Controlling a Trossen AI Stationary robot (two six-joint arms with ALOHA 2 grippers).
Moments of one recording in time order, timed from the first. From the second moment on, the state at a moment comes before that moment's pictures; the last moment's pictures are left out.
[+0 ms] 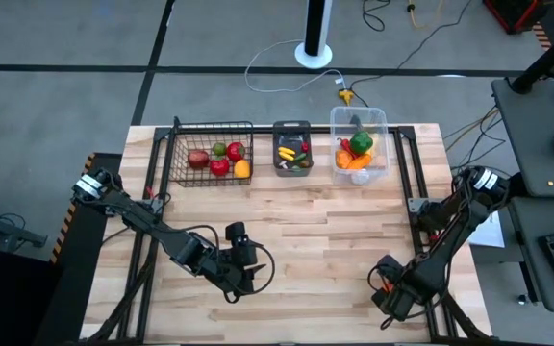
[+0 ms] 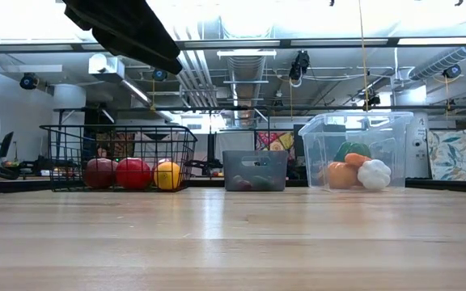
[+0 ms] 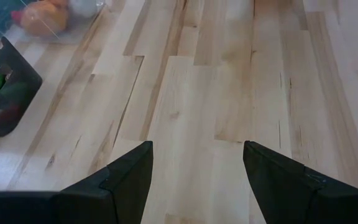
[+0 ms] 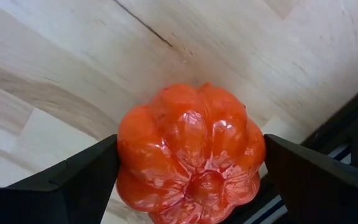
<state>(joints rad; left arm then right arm) -0.56 1.59 1.05 -0.32 -0.62 -0.45 0.94 1.64 0.94 -0.93 -0.14 1.85</state>
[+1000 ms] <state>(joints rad) -0.56 1.59 1.05 -0.31 -0.62 -0.45 0.94 1.63 0.94 -0.93 -0.14 1.89</state>
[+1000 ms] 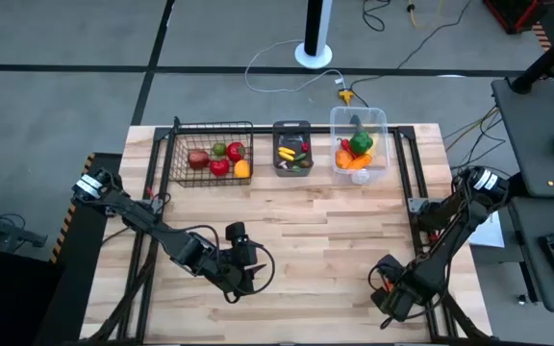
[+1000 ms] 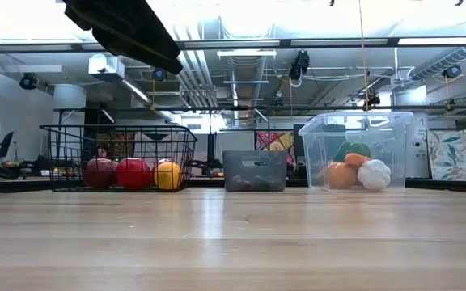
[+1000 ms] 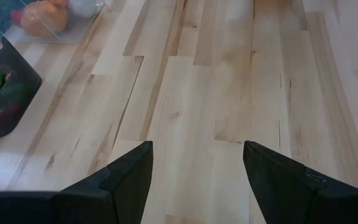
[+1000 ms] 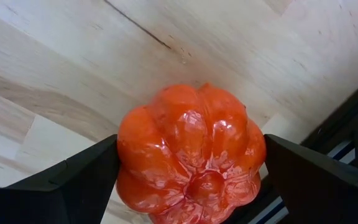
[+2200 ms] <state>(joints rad) -0.56 1.59 1.05 -0.31 -0.62 -0.48 0.92 1.62 0.92 -0.91 -0.17 1.88</state>
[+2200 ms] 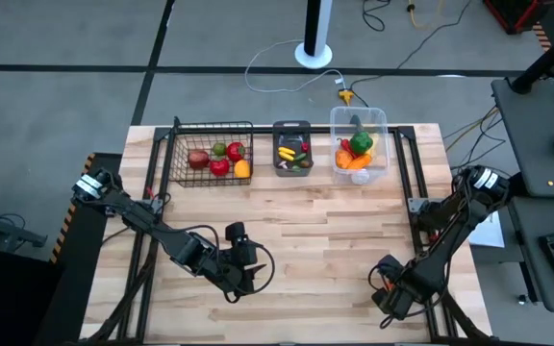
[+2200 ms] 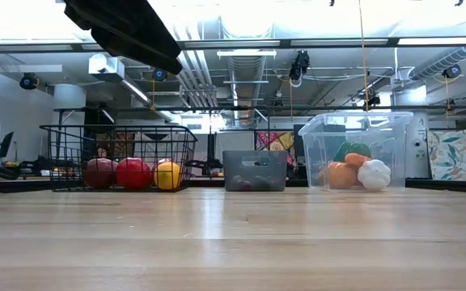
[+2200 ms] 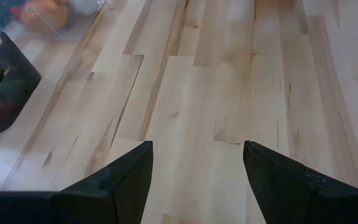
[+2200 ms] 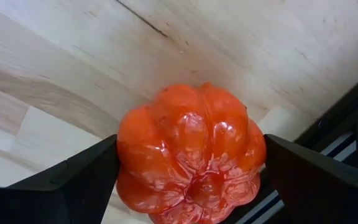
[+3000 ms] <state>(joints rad) -0.56 1.59 1.05 -0.31 -0.62 -0.48 0.82 1.57 0.98 -0.90 0.29 1.73</state>
